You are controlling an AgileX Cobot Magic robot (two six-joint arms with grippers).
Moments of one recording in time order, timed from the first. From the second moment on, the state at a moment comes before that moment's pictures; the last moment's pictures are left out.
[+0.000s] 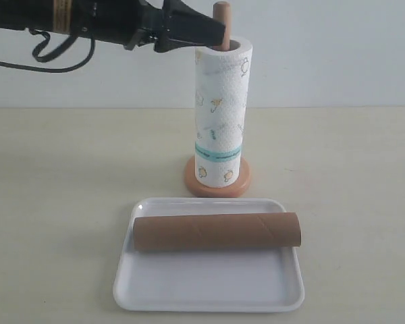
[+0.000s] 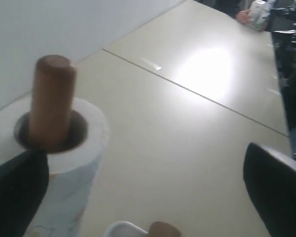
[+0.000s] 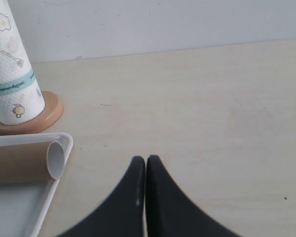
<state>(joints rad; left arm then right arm) -0.28 1.82 -1.49 1.74 -1.01 -1.76 0.10 0.00 0.00 0.02 0.34 0.11</state>
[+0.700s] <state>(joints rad) -0.24 1.81 -1.29 1.75 -1.21 -1.91 0.10 0.00 0.00 0.02 0.34 0.11</state>
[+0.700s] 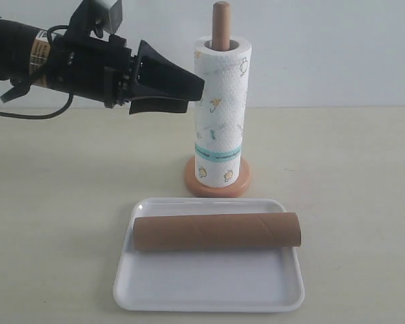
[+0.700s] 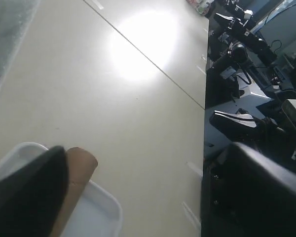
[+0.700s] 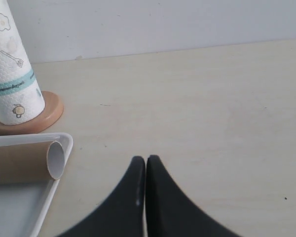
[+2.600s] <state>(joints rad) -0.22 1.38 -0.45 1.49 -1.22 -1.47 0.10 0.00 0.00 0.02 0.34 0.11</state>
